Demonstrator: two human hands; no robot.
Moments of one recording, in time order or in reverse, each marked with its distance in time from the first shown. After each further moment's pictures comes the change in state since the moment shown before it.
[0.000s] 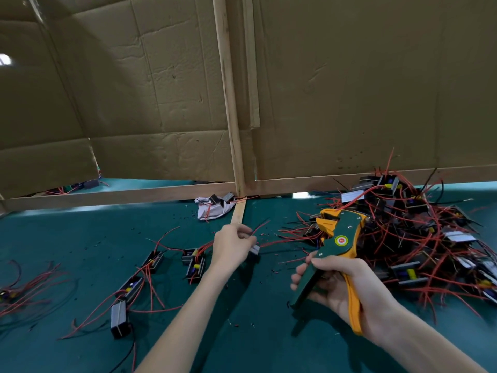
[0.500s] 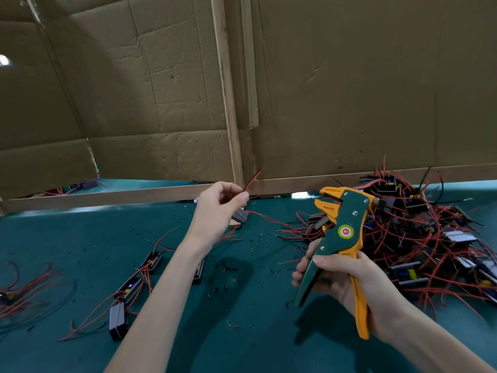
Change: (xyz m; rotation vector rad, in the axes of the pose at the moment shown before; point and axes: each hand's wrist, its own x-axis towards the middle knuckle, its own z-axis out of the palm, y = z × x) left_hand 0.000 0.044 -0.057 -0.510 0.012 0.278; right_hand -0.011 -0.012 0.006 -0.198 -0.110 -0.224
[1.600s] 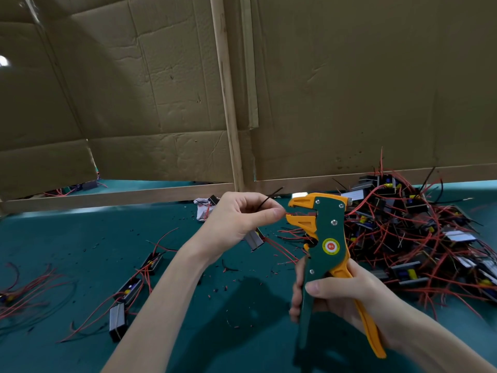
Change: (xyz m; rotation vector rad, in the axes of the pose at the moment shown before) left_hand -0.033 0.045 0.011 -0.060 -0.434 -0.020; right_hand 0.002 0.006 -0.007 -0.107 -0.362 0.114
